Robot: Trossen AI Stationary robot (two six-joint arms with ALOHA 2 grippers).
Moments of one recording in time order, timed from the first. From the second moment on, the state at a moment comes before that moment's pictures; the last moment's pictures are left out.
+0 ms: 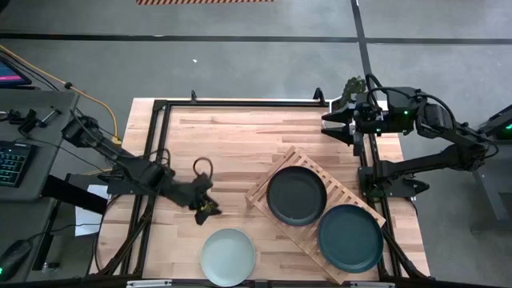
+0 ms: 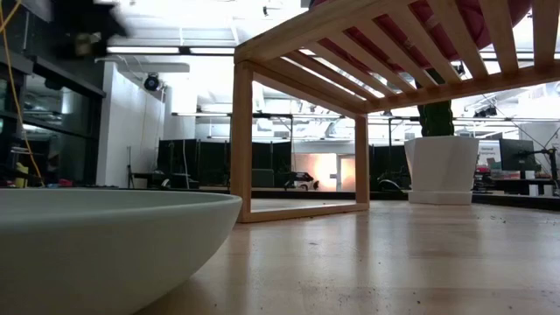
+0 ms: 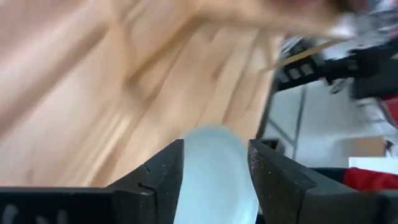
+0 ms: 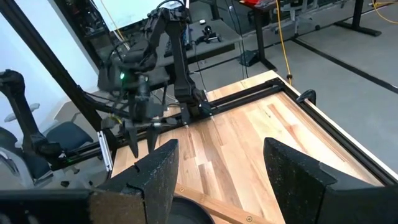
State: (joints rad) left arm -0.51 1.15 0.81 -0.36 -0.20 -1.11; right arm -0.12 0.92 1.37 -0.70 -0.04 0.28
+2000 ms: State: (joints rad) left arm -0.57 1.32 0.81 -0.43 0.02 -1.39; right arm -0.12 0.92 1.37 -0.76 -0.04 0.26
